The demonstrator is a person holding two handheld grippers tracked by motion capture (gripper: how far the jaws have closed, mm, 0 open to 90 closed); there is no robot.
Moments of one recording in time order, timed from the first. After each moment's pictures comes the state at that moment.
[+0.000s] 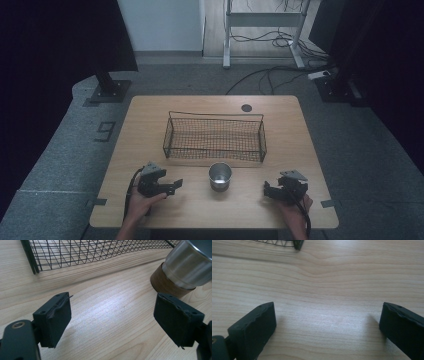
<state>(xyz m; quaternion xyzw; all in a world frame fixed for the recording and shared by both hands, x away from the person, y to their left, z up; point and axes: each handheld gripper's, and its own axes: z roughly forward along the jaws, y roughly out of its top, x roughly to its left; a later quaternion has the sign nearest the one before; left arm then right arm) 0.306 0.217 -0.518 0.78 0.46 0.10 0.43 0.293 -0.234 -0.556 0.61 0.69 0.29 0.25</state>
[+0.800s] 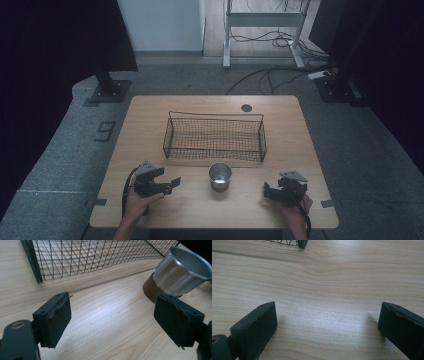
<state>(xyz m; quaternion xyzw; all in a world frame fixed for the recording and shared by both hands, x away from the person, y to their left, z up) 0.299 0.225 -0.503 0.76 0.45 0.10 0.46 0.290 -0.234 -0.556 0.61 0.69 0.30 0.25</state>
